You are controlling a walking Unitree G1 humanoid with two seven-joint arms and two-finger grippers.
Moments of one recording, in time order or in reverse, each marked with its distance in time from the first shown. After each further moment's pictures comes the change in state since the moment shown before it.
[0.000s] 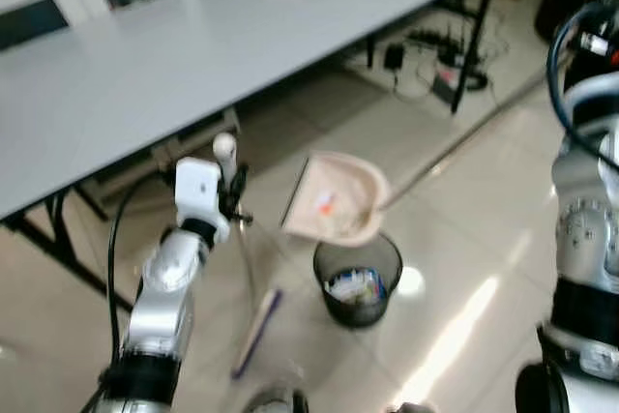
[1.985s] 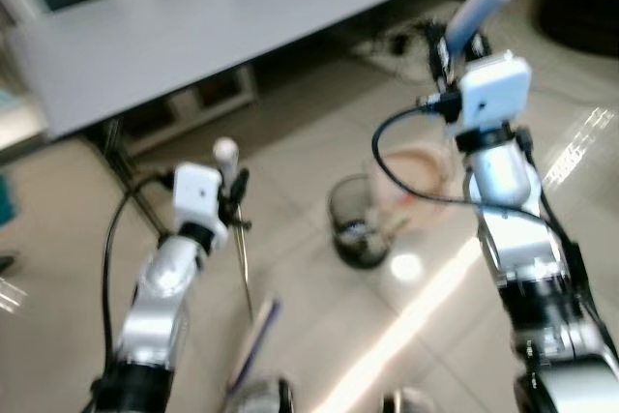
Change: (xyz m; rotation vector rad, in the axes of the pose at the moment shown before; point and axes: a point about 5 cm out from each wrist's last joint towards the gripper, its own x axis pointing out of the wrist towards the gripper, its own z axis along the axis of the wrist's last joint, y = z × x) left arm -0.010 0.003 0.001 0.020 0.013 -0.006; right arm -0.020 0.073 -0.062 -0.464 -0.229 0.523
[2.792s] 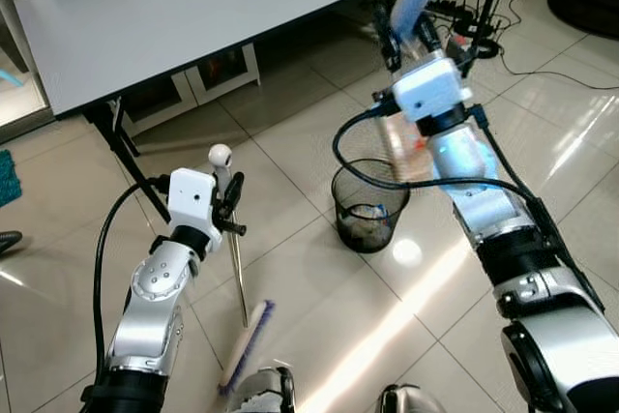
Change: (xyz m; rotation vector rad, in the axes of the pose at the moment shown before) left arm -0.004 0.002 -0.001 0.016 0.026 -0.002; right arm 0.027 0.026 -0.004 -0.163 -0.146 0.098
